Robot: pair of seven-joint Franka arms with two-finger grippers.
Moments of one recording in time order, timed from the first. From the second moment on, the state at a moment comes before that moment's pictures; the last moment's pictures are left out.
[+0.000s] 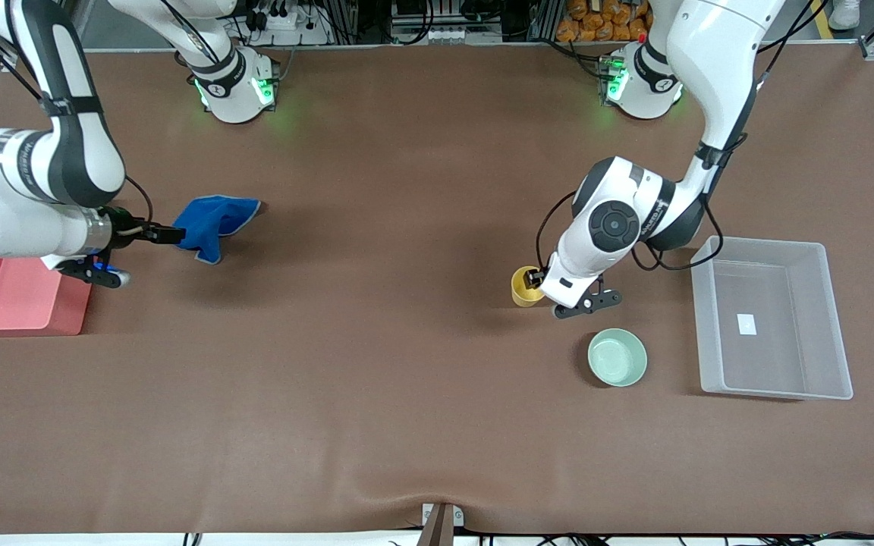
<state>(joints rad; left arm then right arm) -0.31 0.47 -0.21 -1.89 -0.01 2.29 -0.74 -0.05 0.17 -0.04 -2.10 0.10 1.84 0.15</state>
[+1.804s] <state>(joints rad) 0.35 0.24 -0.18 -1.88 0.08 2.03 0.03 -0.02 0.29 -0.04 -2.30 0.14 2.13 0.15</state>
